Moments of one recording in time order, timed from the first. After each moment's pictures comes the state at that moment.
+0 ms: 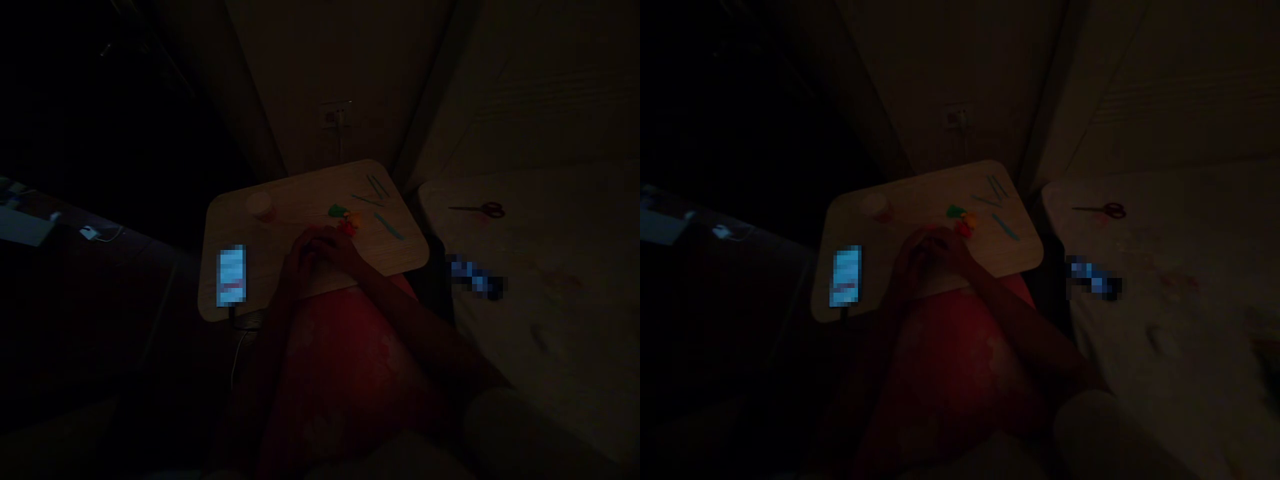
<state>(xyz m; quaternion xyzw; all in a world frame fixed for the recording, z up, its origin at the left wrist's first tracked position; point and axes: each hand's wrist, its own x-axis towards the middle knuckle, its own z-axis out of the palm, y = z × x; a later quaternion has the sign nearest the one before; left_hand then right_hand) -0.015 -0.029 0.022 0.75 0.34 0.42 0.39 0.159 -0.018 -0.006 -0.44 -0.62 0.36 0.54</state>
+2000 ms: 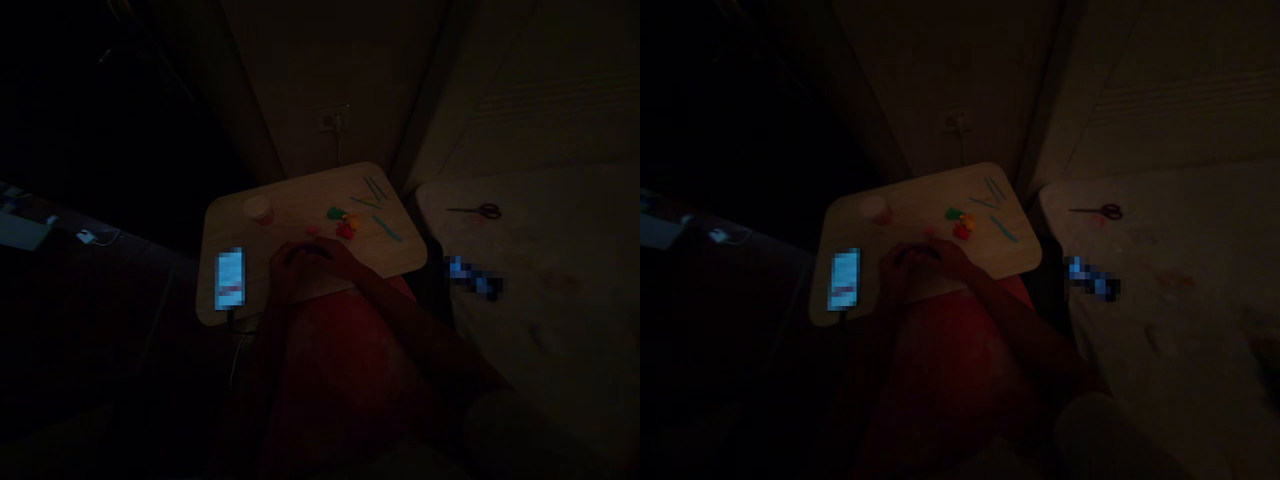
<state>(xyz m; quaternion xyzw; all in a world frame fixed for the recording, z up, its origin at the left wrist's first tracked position) -0.023 -0.020 0.016 0.64 0.45 0.49 0.39 0.157 -0.029 0.002 -0.48 -0.70 0.34 0.41</state>
